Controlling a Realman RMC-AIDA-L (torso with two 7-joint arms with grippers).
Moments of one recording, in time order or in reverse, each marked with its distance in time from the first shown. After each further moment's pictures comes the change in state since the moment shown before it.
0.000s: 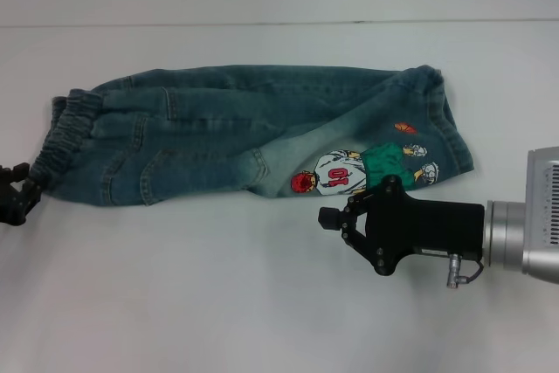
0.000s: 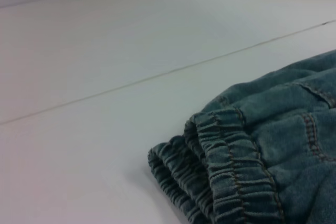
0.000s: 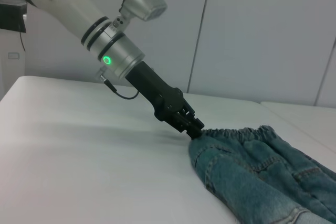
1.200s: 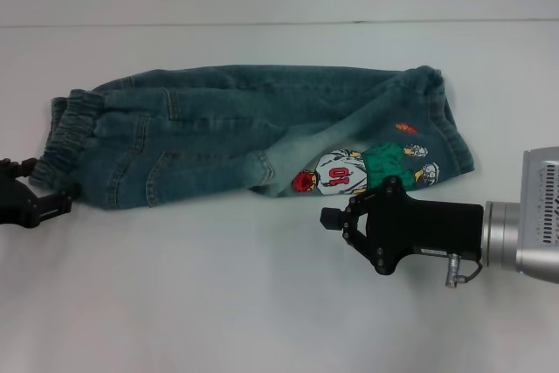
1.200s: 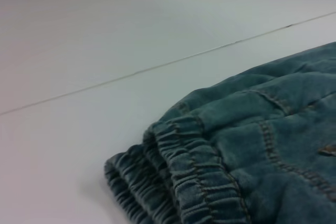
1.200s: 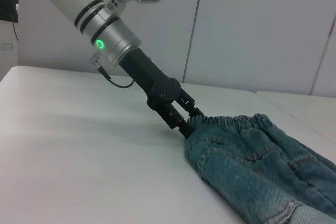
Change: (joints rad) left arm 0.013 -0.001 0.091 0.052 0.010 0.068 -0.094; right arm -0.002 0.002 -0.010 -0.004 0.001 0.030 0.009
